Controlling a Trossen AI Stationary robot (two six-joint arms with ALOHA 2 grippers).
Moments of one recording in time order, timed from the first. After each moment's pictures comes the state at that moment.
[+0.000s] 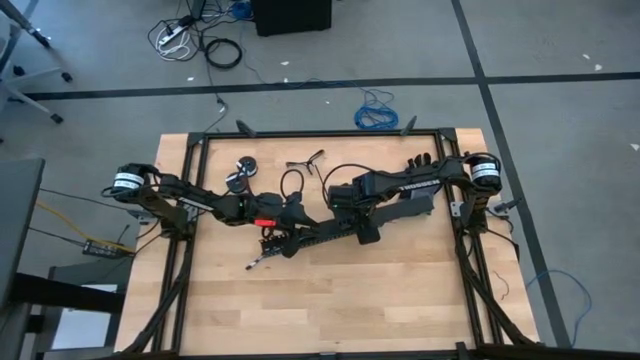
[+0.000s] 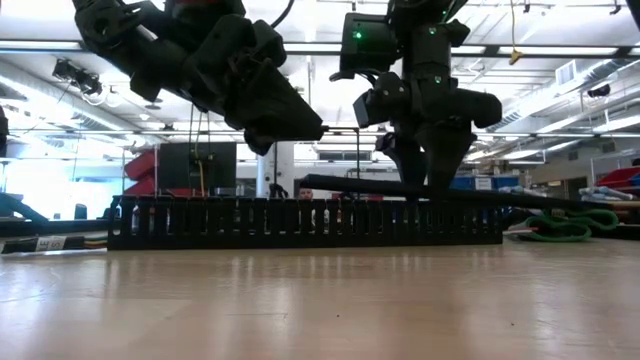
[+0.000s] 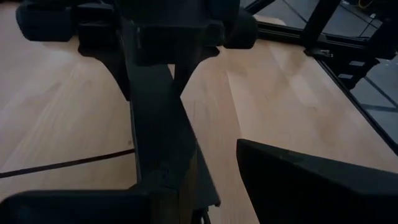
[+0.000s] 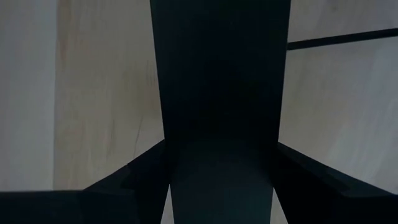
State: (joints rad) left arm -0.03 1.55 0.65 0.53 0.08 -0.16; right arm -0.04 1.85 1.34 -0.91 -0.01 -0.27
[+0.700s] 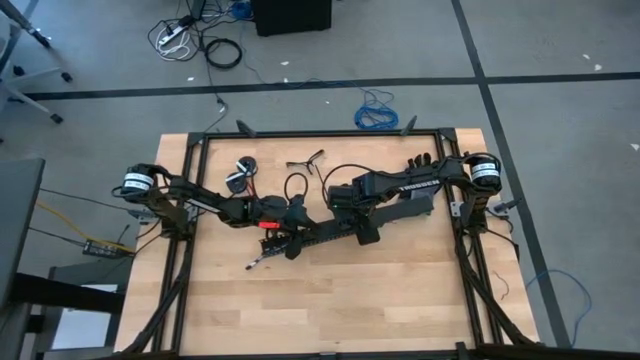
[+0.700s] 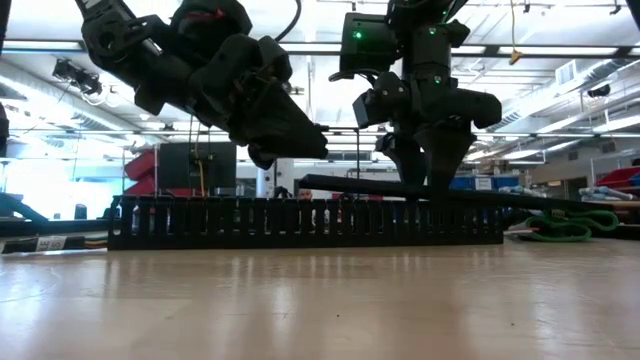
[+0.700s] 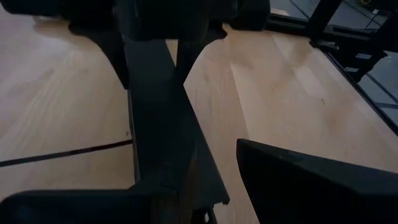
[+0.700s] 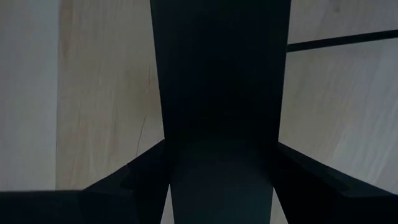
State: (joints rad) left arm -0.03 1.63 0.65 0.59 0.08 -0.17; right arm -0.03 1.85 1.34 -0.90 -0.02 -0.26
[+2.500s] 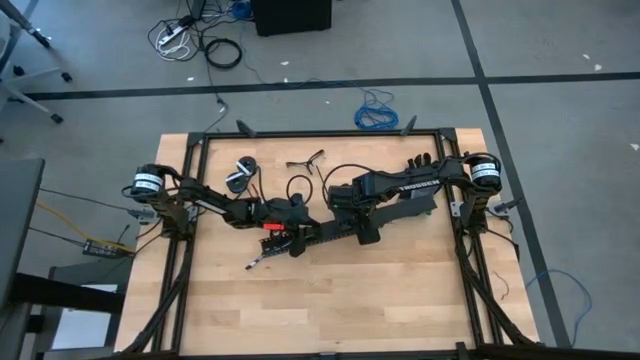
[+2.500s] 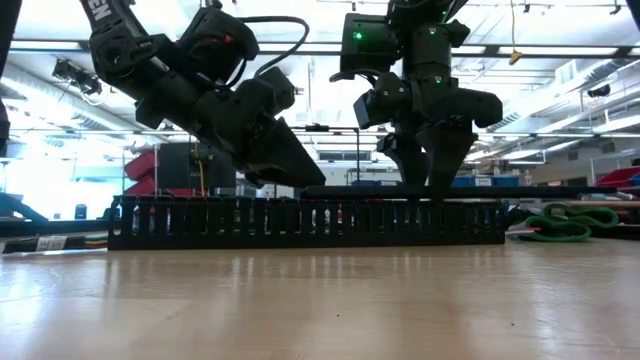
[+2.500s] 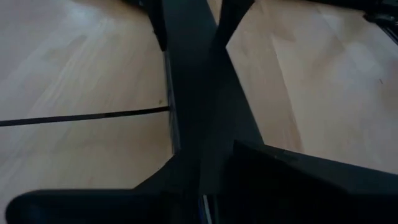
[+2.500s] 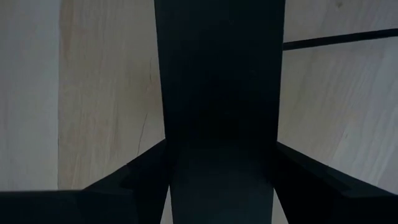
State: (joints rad) left arm -0.02 1.70 0.65 0.58 -0.02 -0.17; right arm -0.03 1.85 1.34 -0.91 -0.03 -0.26
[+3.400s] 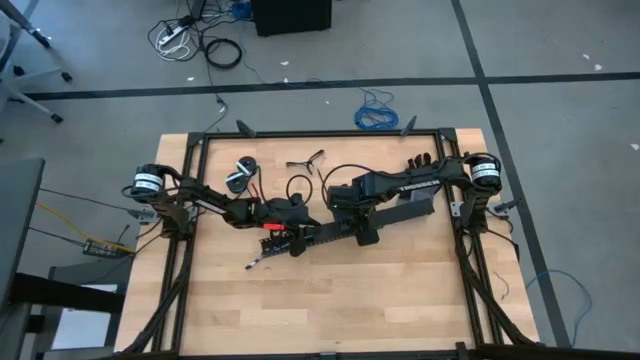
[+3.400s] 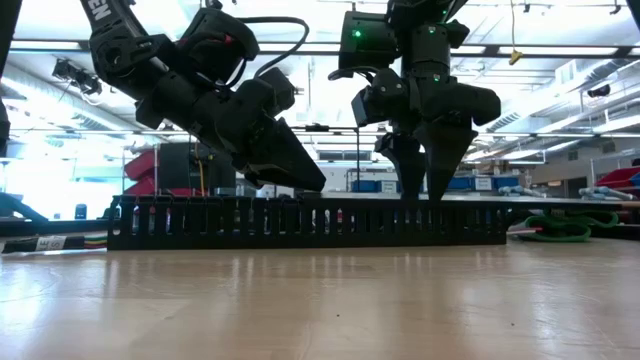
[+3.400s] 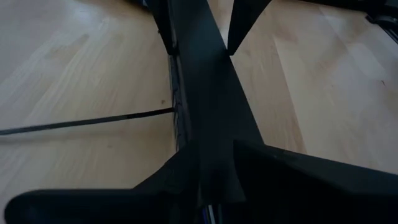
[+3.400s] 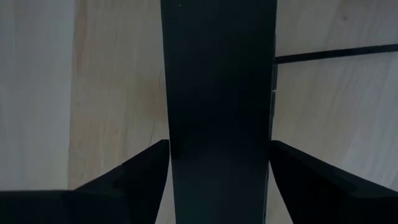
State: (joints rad) left arm -0.02 1.70 0.65 0.58 -0.02 -0.18; right arm -0.03 1.85 1.34 -0.89 -0.06 -0.25
